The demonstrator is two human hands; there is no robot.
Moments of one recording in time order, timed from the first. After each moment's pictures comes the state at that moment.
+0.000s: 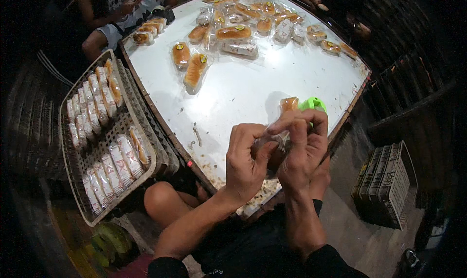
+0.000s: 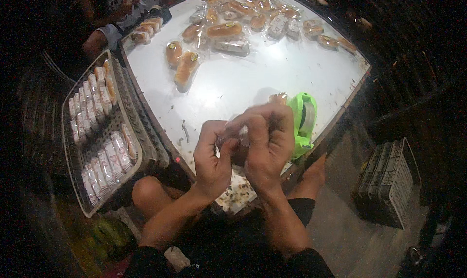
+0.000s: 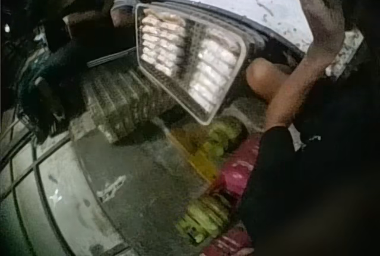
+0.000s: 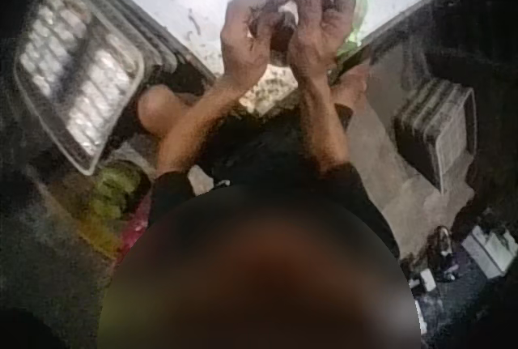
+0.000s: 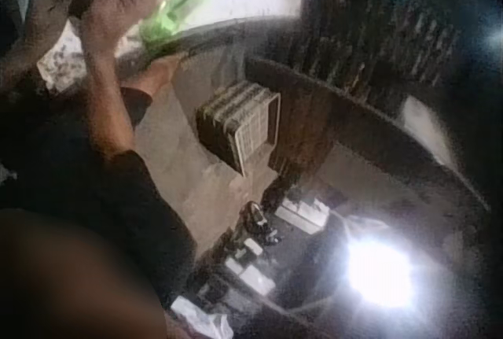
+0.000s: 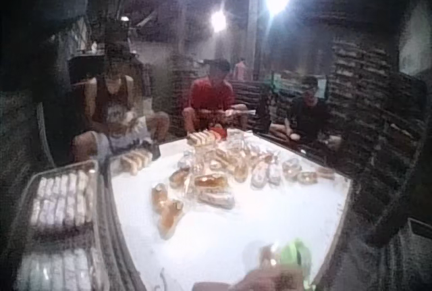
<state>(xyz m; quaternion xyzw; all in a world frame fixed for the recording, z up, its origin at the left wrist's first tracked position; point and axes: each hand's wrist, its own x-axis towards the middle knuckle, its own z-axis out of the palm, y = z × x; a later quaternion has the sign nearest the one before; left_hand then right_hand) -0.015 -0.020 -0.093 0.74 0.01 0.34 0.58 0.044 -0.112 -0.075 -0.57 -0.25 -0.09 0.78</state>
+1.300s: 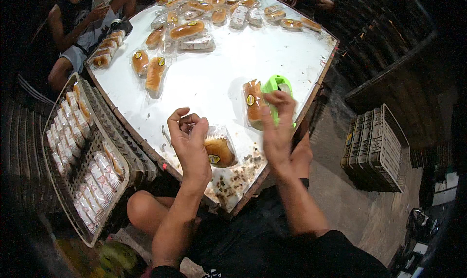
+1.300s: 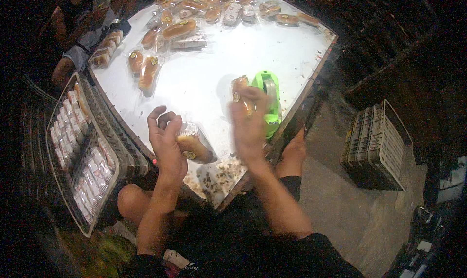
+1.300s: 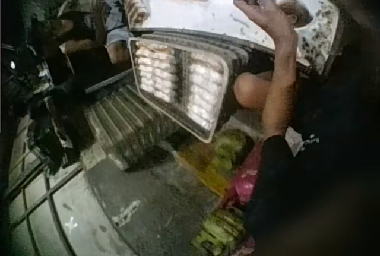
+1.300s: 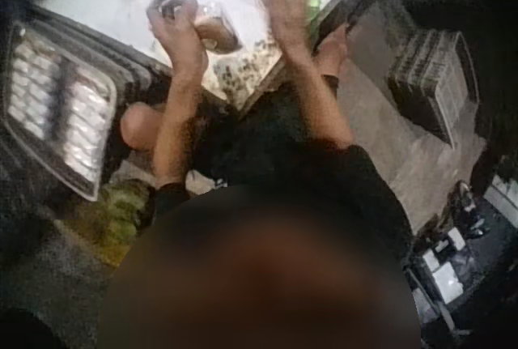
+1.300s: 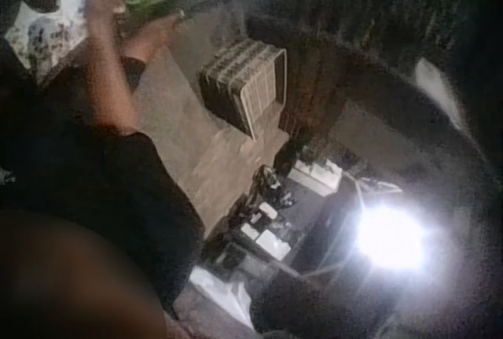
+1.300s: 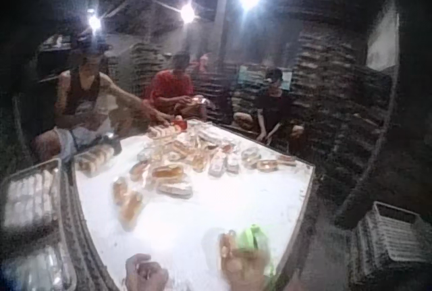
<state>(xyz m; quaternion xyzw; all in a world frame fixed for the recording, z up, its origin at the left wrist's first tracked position) -0.004 -0.020 -0.113 0.50 0.22 0.28 0.79 0.055 -0.160 -0.109 -0.76 -0.12 -0.13 0.63</state>
